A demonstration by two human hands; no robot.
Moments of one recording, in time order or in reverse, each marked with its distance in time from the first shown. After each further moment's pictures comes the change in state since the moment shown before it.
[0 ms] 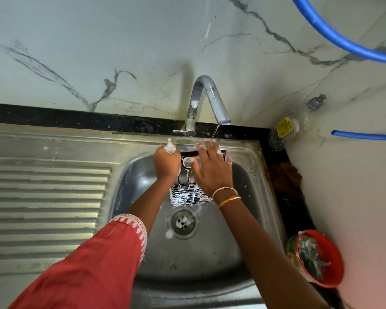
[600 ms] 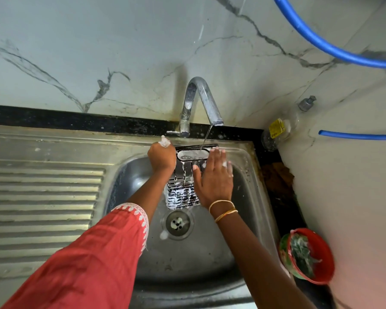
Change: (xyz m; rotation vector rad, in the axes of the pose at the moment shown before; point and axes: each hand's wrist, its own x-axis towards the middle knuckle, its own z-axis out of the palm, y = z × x) left_hand 0.013 0.008 0.010 0.073 0.009 -0.075; right_hand -0.027 0.006 0.001 0.014 0.041 0.171
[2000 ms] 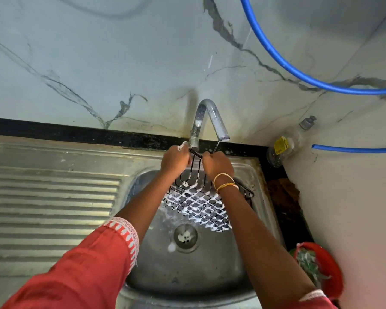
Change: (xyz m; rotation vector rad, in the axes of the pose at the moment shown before) left_hand -0.017 0.050 -0.042 0.113 -0.398 0.128; right_hand 0.069 -0.038 -0.054 0.489 -0.237 0.361
